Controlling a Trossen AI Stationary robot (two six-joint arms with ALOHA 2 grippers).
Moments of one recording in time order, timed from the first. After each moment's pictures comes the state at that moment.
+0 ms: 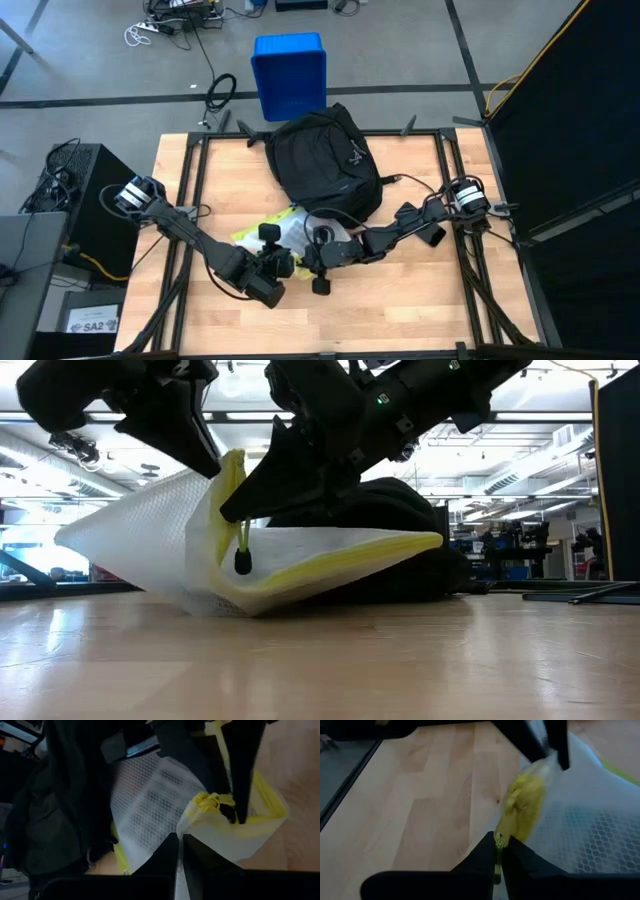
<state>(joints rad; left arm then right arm) -0.58 1.65 1.17 -0.76 -0.75 -0.33 0.30 2.01 1.21 0.26 0.21 0.22</state>
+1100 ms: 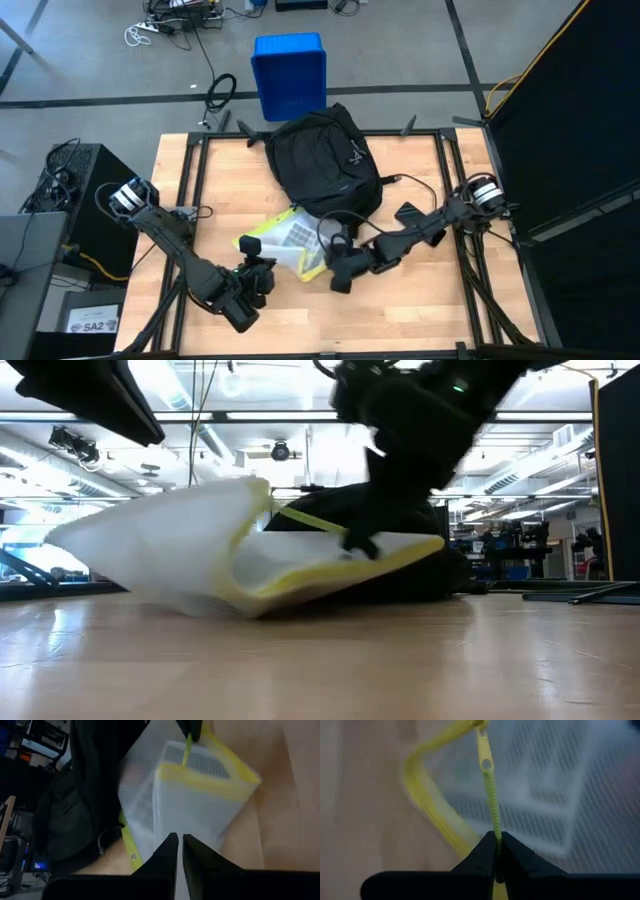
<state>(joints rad) -0.78 1.63 1.18 -0.95 -0.90 -0.55 0.40 1.89 1.21 -0.35 0.46 0.46</state>
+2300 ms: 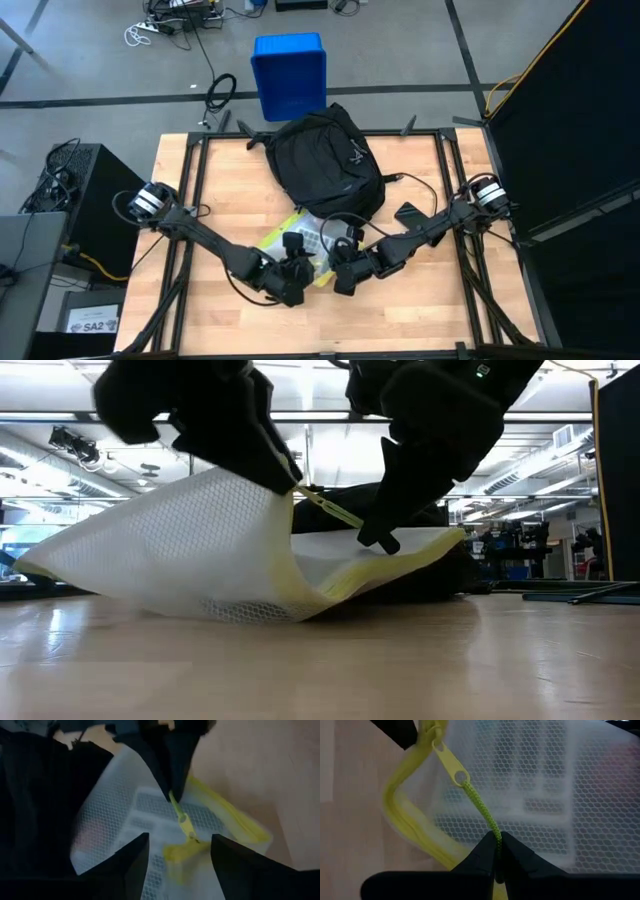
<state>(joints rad) -0.53 1.76 1.18 -0.37 -0.68 -0.14 0.43 1.87 1.21 -0.36 0.48 0.49</state>
